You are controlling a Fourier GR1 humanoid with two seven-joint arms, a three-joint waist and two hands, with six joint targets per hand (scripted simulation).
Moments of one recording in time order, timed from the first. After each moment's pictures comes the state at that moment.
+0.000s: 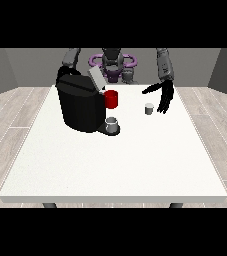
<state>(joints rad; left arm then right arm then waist) -0.51 0.36 0.11 -0.84 -0.27 -0.10 -0.09 -0.18 -0.03 -0.03 -1.41 0.02 -0.15 -0.05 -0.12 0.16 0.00</state>
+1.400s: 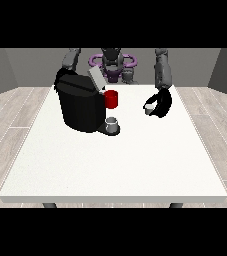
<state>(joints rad) -0.62 0.39 0.03 -0.58 -0.58 0.16 -0.23 -0.22 -0.02 -0.04 -1.40 -0.01 -0.15 -0.07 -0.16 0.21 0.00</state>
